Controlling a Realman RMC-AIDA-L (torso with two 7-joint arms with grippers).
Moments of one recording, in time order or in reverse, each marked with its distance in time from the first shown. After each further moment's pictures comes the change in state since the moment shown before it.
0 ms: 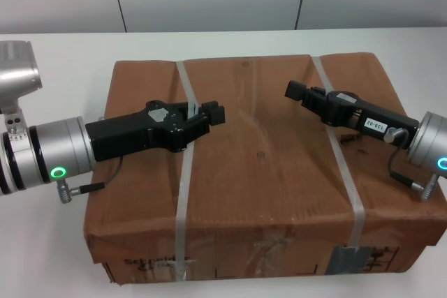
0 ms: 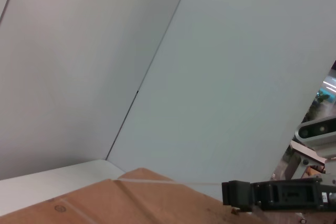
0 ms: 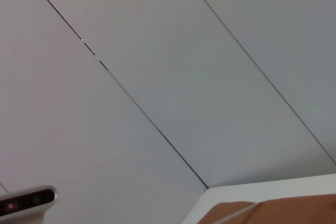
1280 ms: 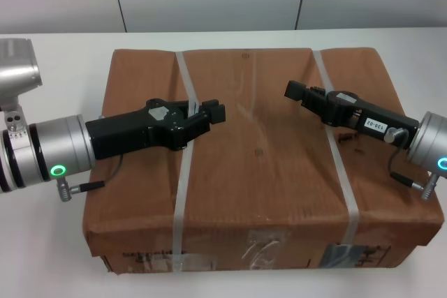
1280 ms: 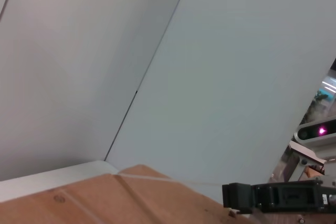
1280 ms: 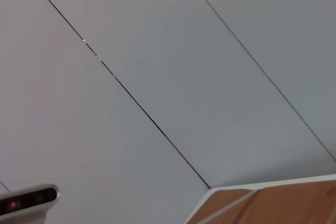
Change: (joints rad) left arm -0.001 0.002 0.000 0.008 0.003 0.000 -0.009; right arm 0.000 0.000 0.000 0.000 0.000 -0.005 0.002
